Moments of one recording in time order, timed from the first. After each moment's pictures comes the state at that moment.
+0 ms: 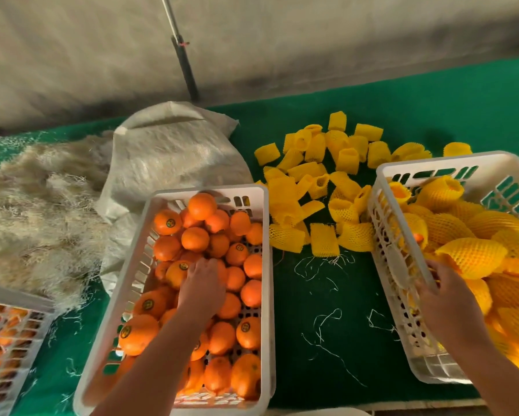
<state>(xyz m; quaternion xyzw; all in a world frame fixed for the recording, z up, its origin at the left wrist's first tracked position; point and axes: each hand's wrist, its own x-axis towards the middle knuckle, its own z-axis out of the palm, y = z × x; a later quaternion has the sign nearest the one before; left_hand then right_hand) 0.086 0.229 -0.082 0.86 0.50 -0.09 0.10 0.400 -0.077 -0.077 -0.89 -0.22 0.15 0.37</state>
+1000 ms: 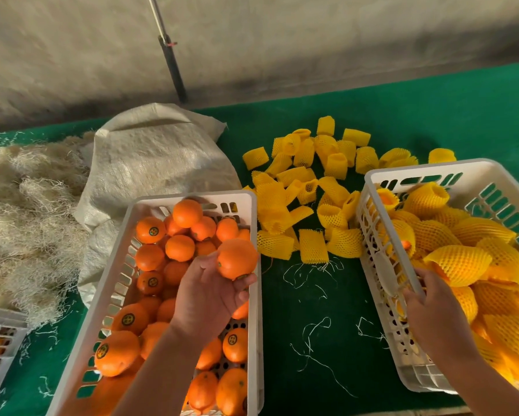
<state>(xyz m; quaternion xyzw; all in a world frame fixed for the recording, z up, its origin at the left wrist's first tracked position) 0.119 0.186 -0.017 0.28 0.27 0.20 0.90 0.392 -0.072 -0.064 -0.90 -0.23 0.13 0.34</state>
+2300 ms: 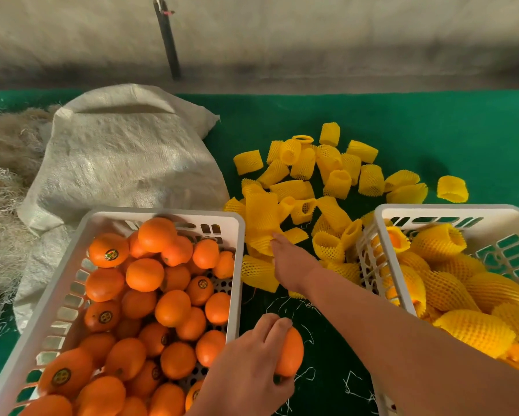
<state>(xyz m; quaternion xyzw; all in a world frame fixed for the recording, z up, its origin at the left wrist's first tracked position) 0.197 0.157 -0.095 0.92 0.26 -0.03 0.29 0.417 0.212 -0.101 -0.77 -0.57 0.27 0.01</state>
